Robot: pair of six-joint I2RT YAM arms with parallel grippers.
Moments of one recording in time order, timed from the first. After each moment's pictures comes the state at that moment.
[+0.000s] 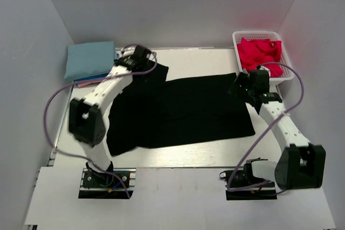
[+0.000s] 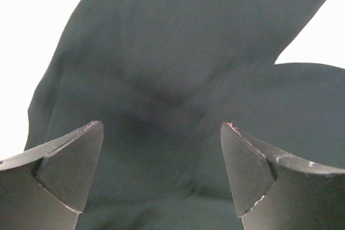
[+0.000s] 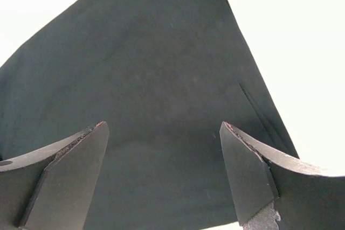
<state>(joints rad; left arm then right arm) -0.43 1.68 1.48 -0.86 -0.45 -0.75 0.11 1.18 0.86 -0.41 0.07 0.50</state>
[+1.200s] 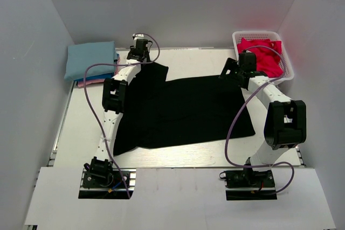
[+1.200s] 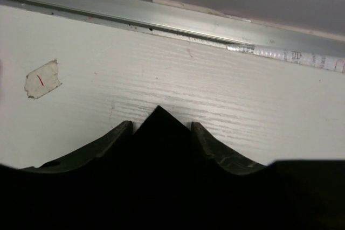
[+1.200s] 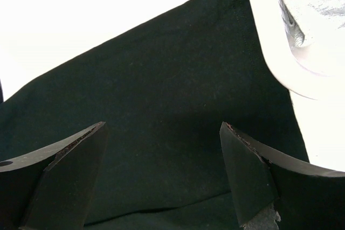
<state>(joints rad) -0.24 2.71 2.37 -0.26 -0.38 -0.25 0.13 1.68 1.21 -0.29 0.00 0.44</state>
